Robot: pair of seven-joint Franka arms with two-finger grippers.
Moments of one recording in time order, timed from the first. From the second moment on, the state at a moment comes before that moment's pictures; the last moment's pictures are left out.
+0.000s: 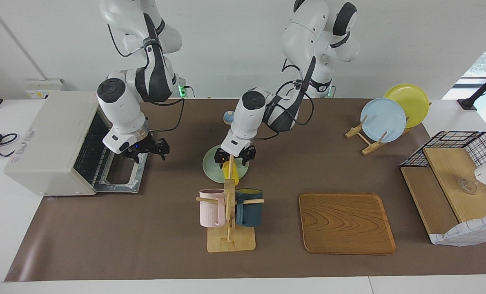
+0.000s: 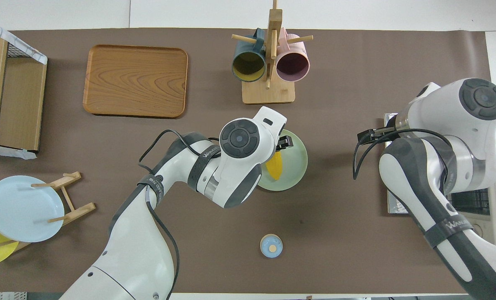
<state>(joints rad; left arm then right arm) -0.74 0.50 -0.03 -1.69 -0.16 2.37 -0.82 0.14 0.10 -0.05 -2.05 0.02 2.14 -0.02</state>
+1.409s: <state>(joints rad) -0.09 0.02 -0.01 -1.68 -0.06 1.60 -0.11 0.65 0.22 -0.04 -1.84 -0.09 2.06 0.69</state>
